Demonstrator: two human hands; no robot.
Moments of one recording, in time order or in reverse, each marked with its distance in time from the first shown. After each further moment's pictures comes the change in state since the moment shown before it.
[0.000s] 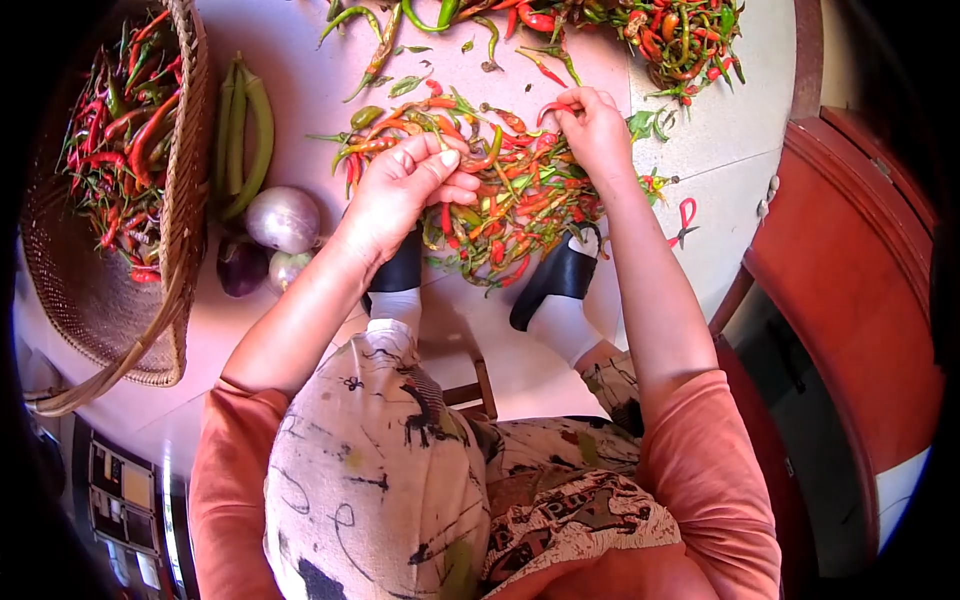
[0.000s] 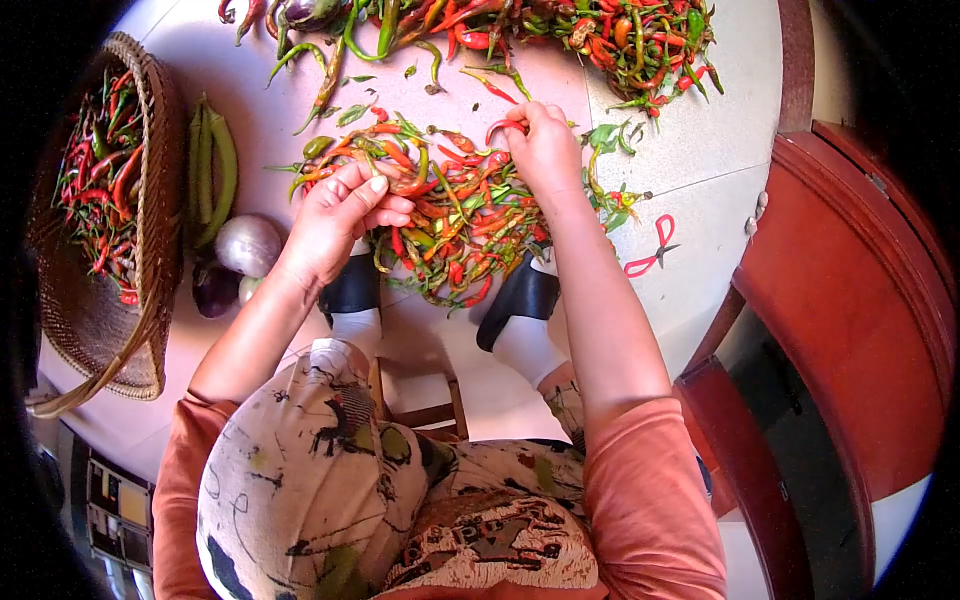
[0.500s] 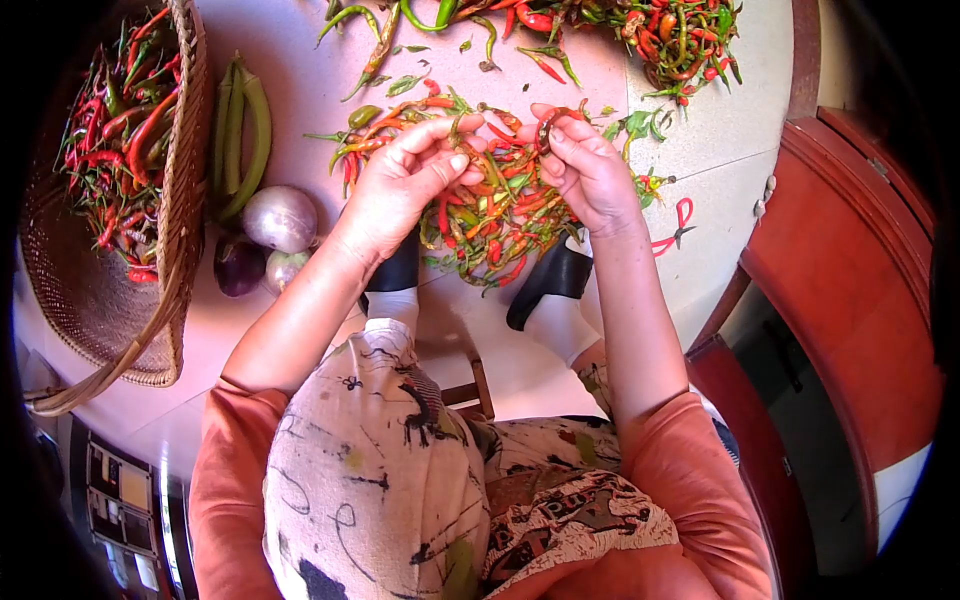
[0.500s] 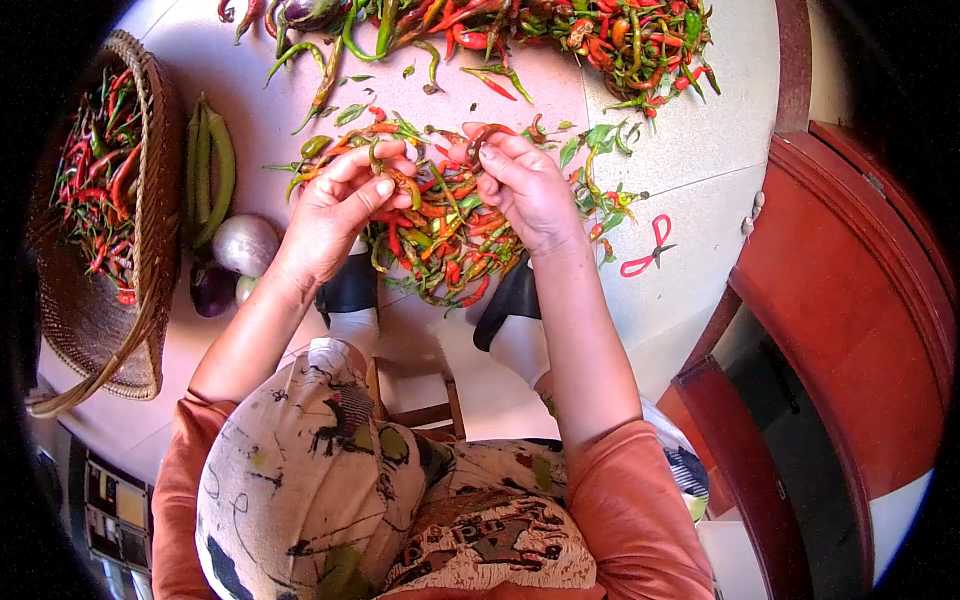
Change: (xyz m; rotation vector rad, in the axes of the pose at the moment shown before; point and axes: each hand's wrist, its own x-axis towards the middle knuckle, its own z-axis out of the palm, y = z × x) left_hand -0.003 0.009 0.011 0.056 -0.036 0.150; right_hand -0.039 -0.051 -0.029 1.483 -0.399 0.446
